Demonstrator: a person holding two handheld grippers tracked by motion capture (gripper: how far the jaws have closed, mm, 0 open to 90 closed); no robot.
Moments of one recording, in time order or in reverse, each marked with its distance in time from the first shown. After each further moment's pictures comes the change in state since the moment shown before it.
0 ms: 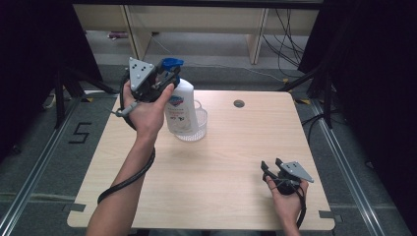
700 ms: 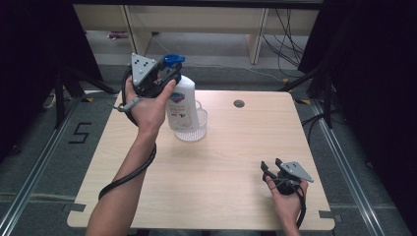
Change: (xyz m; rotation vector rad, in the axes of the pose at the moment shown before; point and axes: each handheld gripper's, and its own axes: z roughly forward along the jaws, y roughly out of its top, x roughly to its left) left arm 0.000 0.003 0.010 0.006 -0.001 0.008; right arm 0.000 -0.001 0.003 -0.018 0.028 0.007
